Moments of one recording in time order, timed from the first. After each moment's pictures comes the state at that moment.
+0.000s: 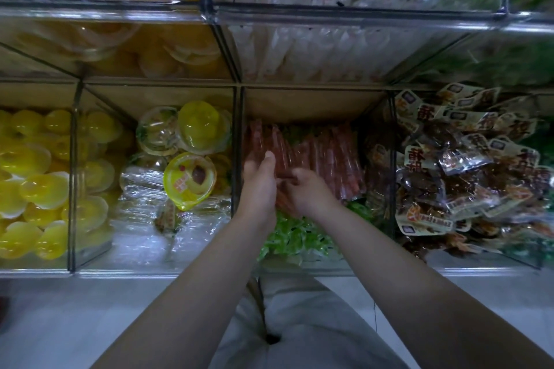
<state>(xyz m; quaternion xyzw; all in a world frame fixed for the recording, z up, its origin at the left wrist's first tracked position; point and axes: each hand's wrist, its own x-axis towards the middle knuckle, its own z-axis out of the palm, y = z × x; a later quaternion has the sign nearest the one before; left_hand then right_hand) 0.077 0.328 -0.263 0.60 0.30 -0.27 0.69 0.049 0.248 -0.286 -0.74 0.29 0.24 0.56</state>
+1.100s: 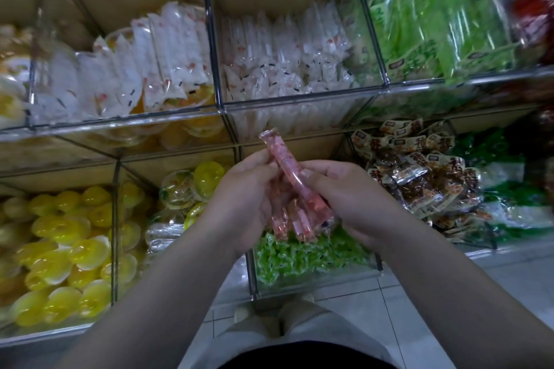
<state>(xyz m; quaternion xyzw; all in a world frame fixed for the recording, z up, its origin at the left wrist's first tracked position) 0.076 0.365 -0.084 0.54 0.04 -0.40 0.74 0.006 0.242 -0.093 -0.65 0.24 0.07 0.72</state>
